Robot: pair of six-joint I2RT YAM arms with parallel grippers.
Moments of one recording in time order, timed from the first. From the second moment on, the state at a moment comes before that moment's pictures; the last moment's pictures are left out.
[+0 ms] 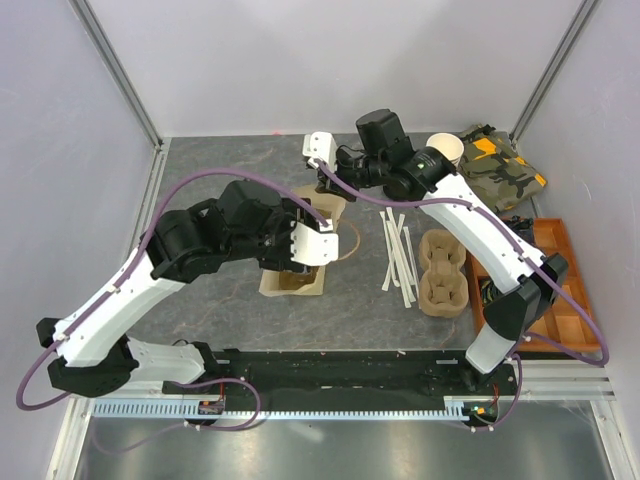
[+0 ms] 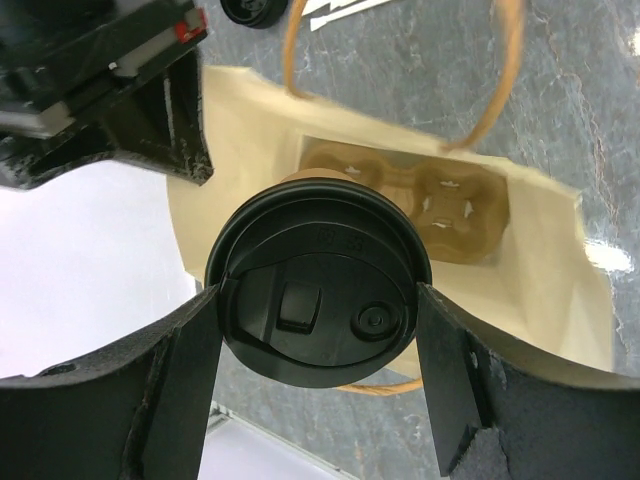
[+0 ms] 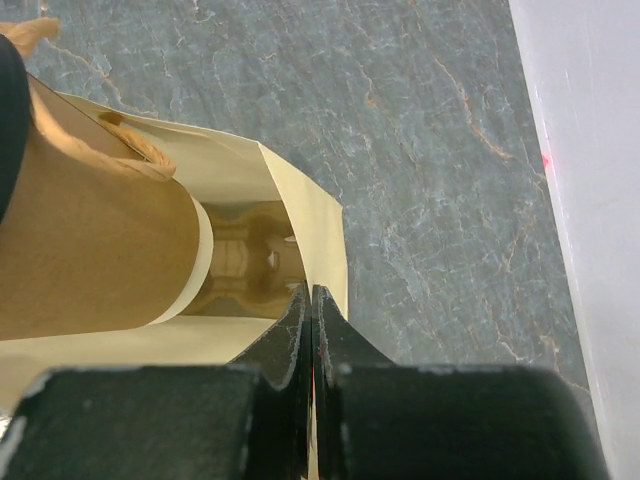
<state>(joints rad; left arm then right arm) -0.99 1.23 1.69 -1.14 -0.08 0.84 0.67 1.69 1.85 -0.74 -0.52 -0.65</state>
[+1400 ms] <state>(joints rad) -1.03 1.14 1.27 -0.91 -0.17 0.91 0.71 1.59 1.73 -0.74 -0.59 -0.61</state>
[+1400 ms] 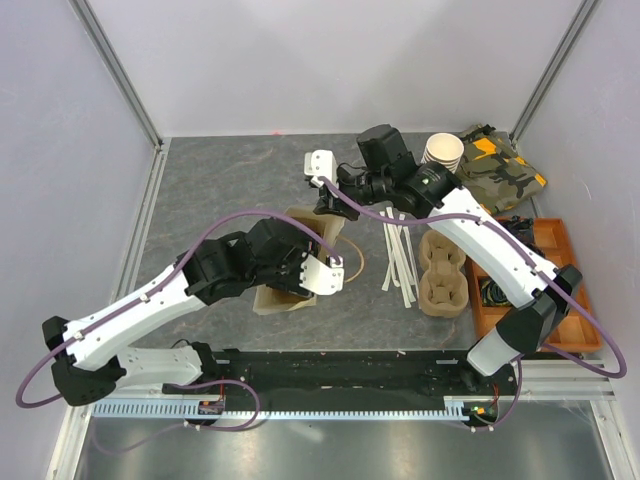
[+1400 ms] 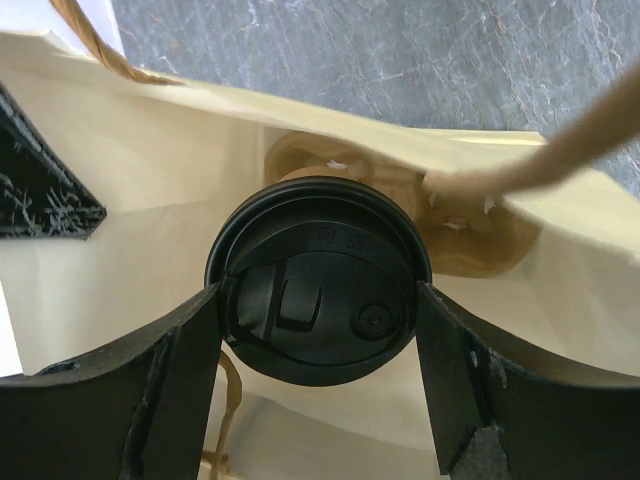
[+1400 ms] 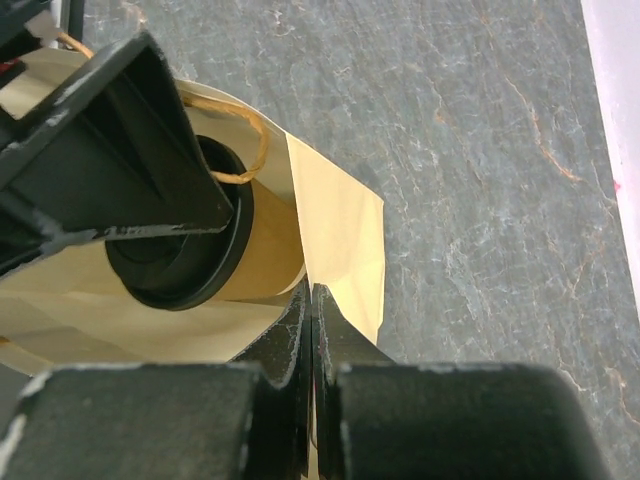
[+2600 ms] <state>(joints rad) -1.03 0.99 0.94 -0.66 -0.21 0.98 0.77 1.51 1.64 -0.74 -0.62 -0.54</state>
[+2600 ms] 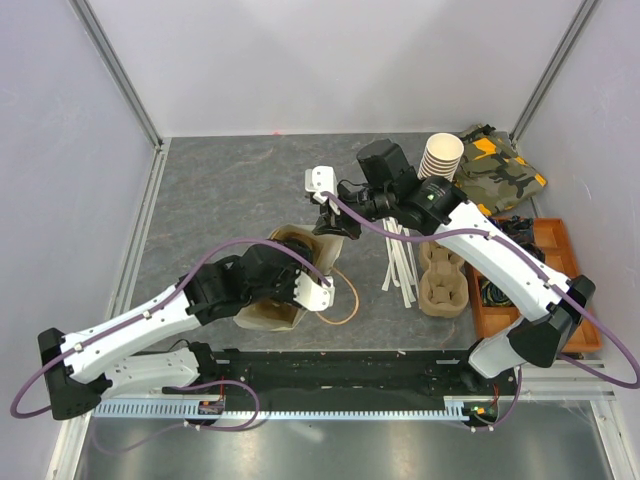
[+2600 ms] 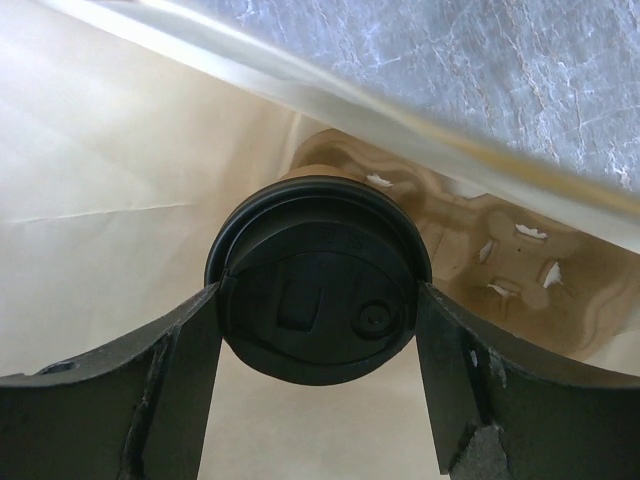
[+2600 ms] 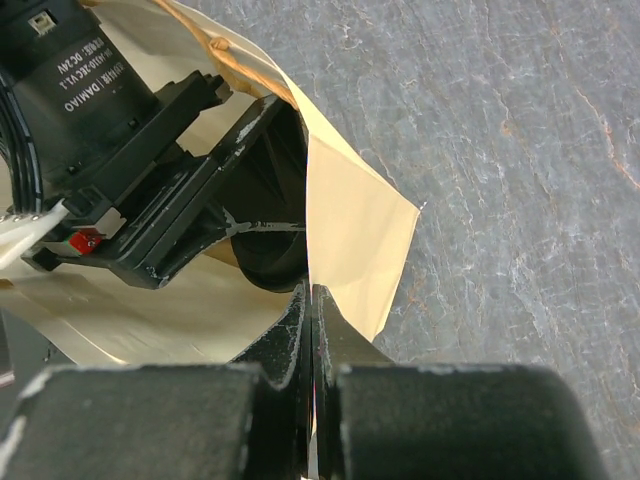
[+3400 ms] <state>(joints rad) -1.00 1.10 0.96 -0.68 -0.20 0.97 0.80 1.47 1.60 -0.75 -0.62 -0.55</state>
